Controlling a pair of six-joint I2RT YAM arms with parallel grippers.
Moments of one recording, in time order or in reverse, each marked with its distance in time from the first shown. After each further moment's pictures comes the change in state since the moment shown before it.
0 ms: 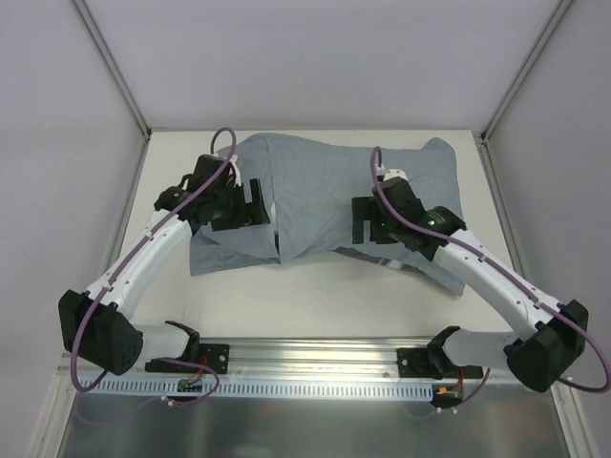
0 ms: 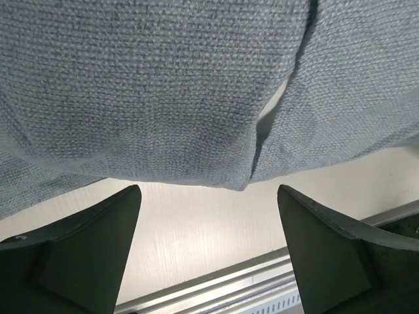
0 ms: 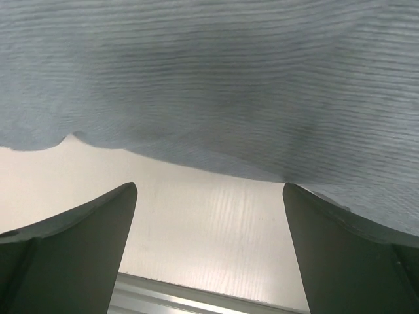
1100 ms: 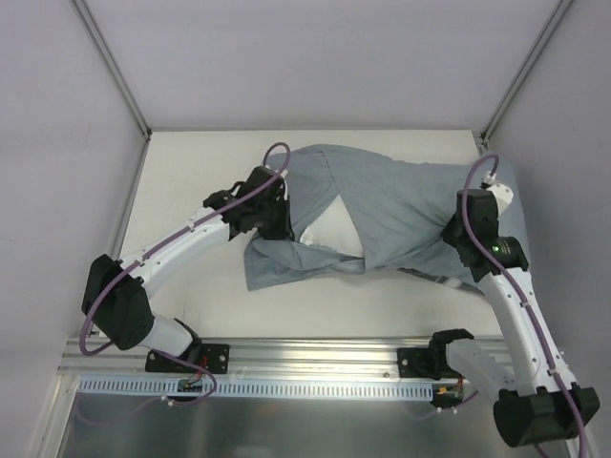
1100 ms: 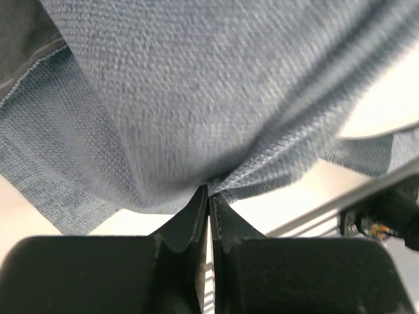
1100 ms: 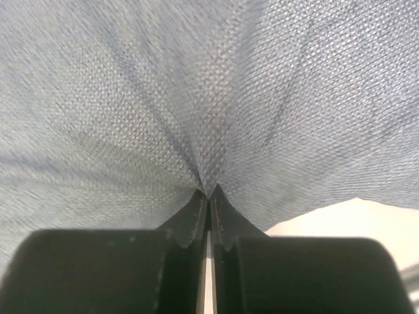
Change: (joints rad) left arm -0.227 0.170 0.006 0.116 -0.027 -0.099; right arm -0.411 -0.239 -0.150 0.021 0.172 0.089
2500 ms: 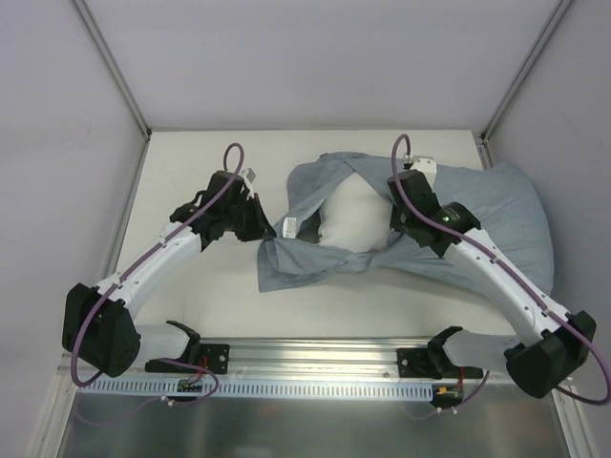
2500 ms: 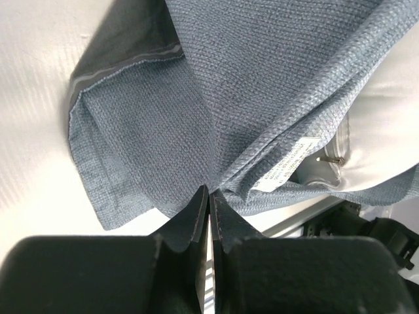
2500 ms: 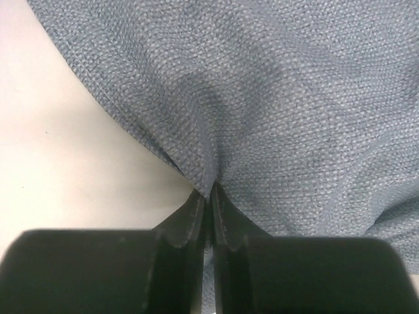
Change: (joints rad) left arm 0.155 -0.175 -0.195 0.129 0.125 -0.083; right arm 0.372 0.255 0.225 -0.068 0.120 -0.063
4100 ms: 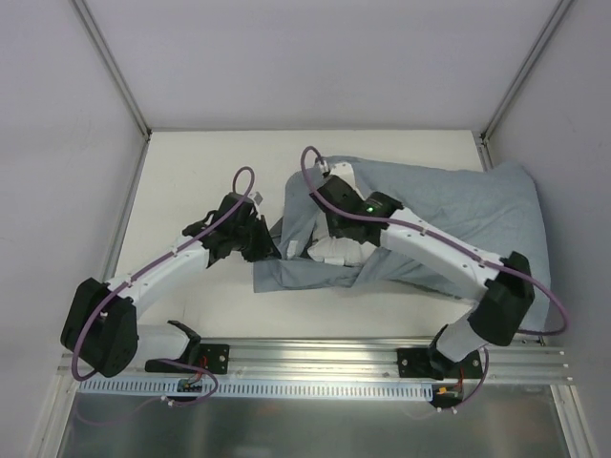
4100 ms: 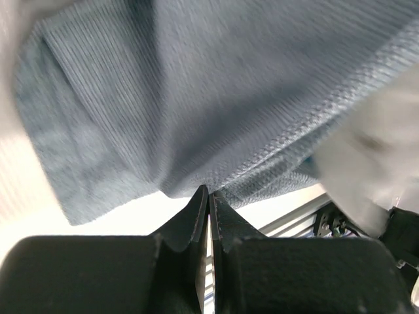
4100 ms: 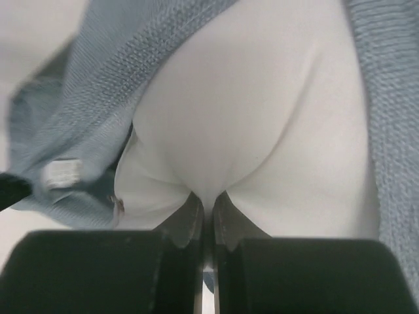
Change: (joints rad) left arm -0.078 -0.006 -0.188 0.119 0.017 -0.082; right arm 0.318 0.386 0.221 -0.004 -0.014 0.024
